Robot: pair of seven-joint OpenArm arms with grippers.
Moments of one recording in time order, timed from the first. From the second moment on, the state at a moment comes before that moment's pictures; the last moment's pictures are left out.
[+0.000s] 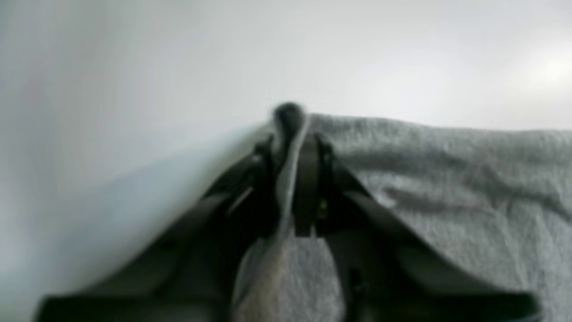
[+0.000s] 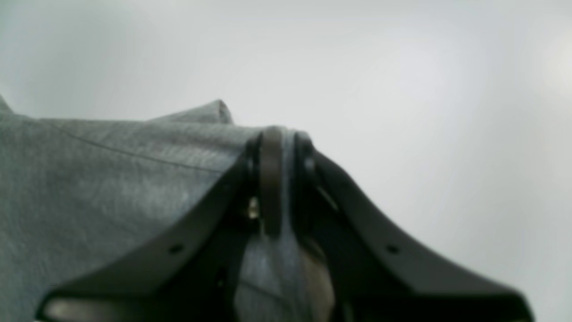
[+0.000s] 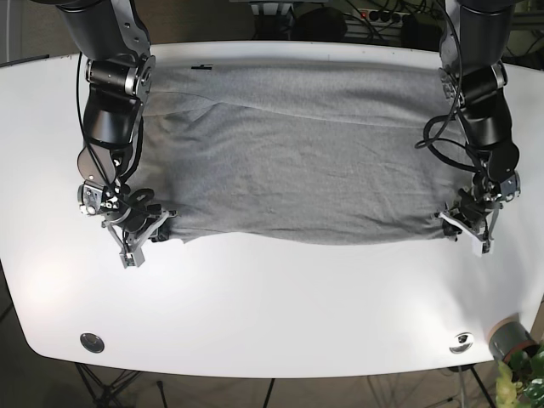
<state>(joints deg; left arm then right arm) -28.9 -21.5 -20.6 34.1 -4.9 -28.6 21.0 26.9 9.2 18.8 47.9 -0.3 32.6 -30.1</state>
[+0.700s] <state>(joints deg) -25.6 -18.5 -31.7 57.6 -5.2 -40.4 32.9 21.0 9.2 18.8 76.4 -0.4 33.1 -44.9</state>
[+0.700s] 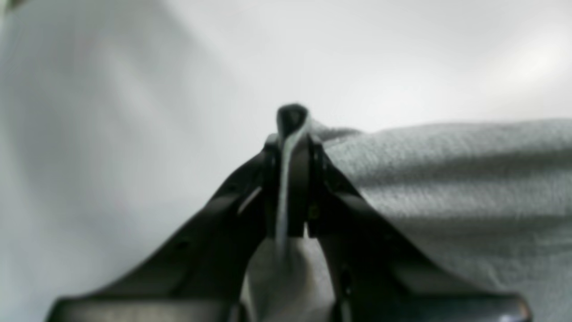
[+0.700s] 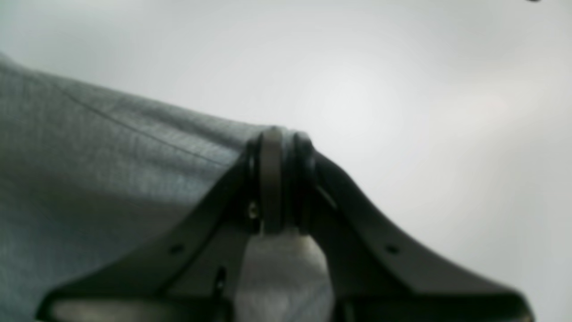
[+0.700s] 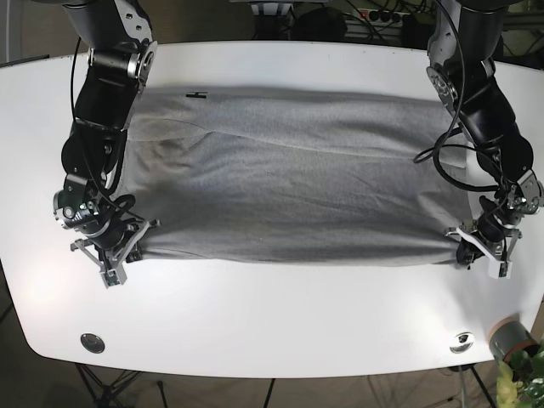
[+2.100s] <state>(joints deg) 5.8 -17.6 -35.4 84.6 -4.8 -40.5 38.2 -12.6 -0.7 25.9 110.9 3.6 34.7 -56.6</state>
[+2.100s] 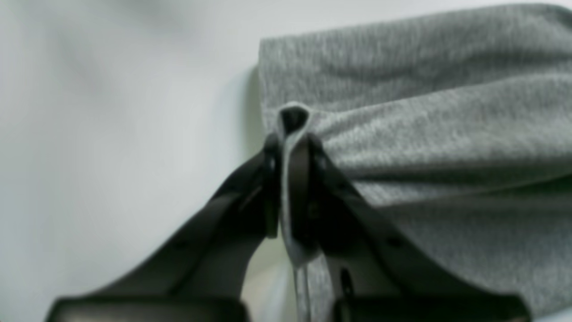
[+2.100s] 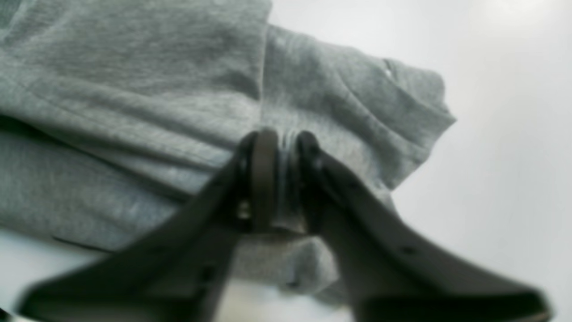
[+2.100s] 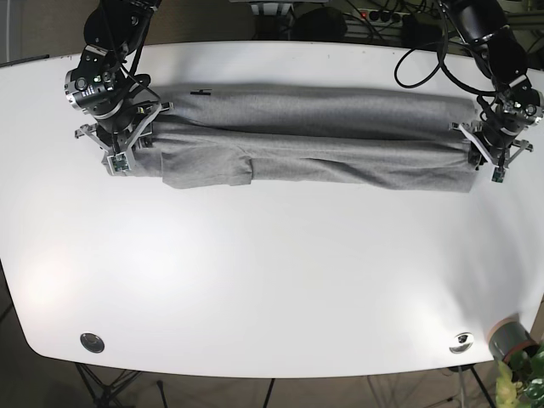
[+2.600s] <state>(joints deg) 5.8 -19.0 -35.7 93.3 -10.2 -40.1 42.6 -11.5 -0.1 32.3 112.9 16.5 34.7 -57.3</state>
